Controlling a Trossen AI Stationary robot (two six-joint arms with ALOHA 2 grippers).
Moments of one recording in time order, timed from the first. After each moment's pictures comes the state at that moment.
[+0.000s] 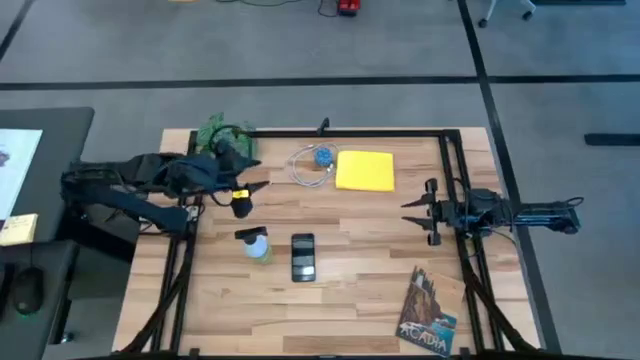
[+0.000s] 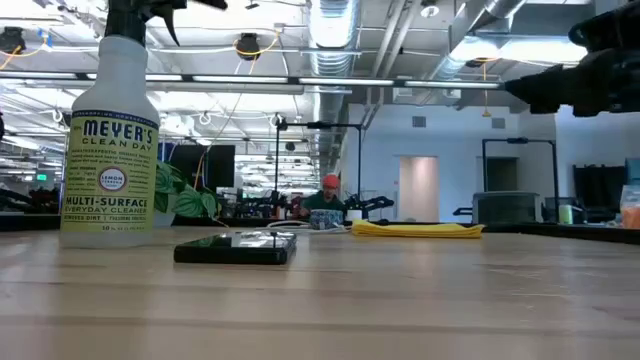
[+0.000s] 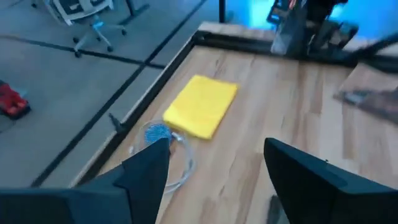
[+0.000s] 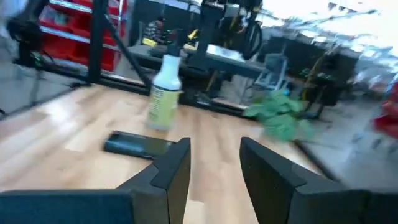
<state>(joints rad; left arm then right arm) -0.09 0.91 1.10 -0.67 -0.50 -0.20 -0.03 0.02 0.01 0.04 0.06 -0.36</state>
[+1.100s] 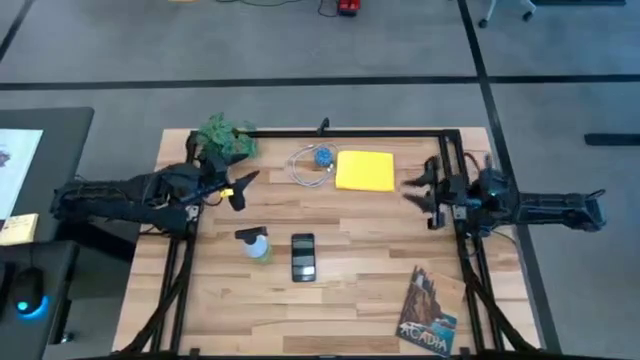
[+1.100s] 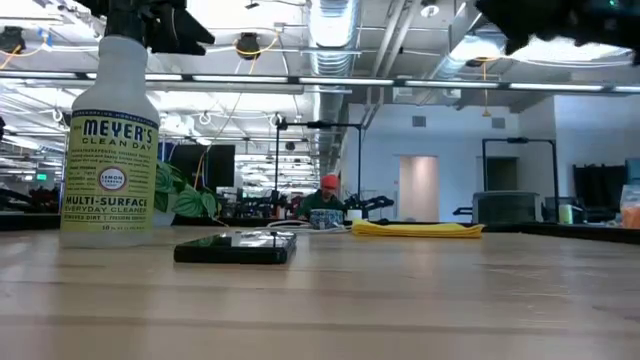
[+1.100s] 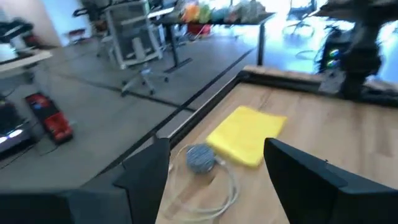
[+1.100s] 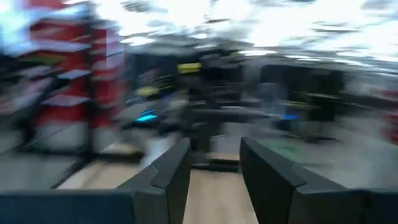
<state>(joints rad) 0.05 0.63 0.66 -0.28 -0.59 -0.04 -0.10 0.61 0.34 0.46 -0.25 -0.13</state>
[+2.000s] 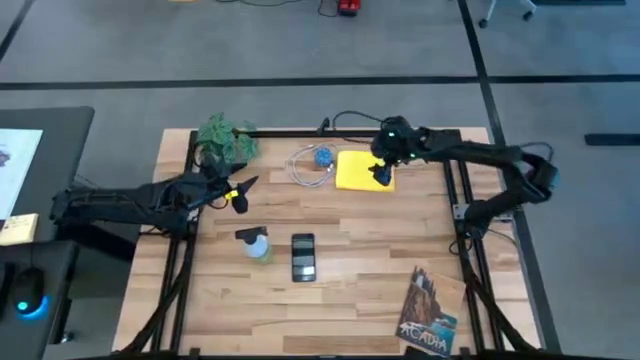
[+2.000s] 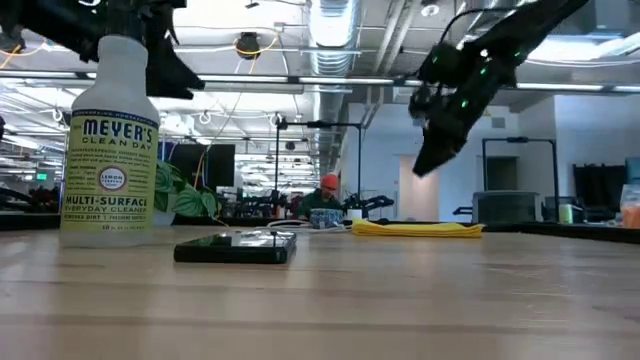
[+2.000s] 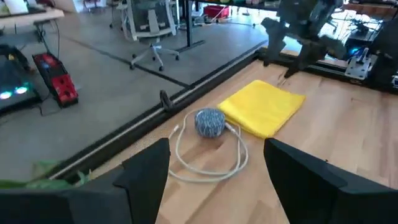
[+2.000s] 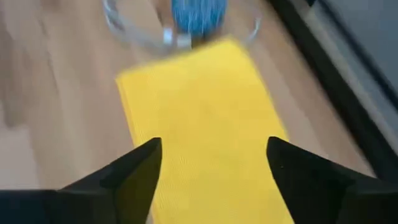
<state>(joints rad) 0.08 0.54 0.43 -0.22 -0.60 -0.21 -0.62 1.51 0.93 -0.40 -0.11 -0.25</state>
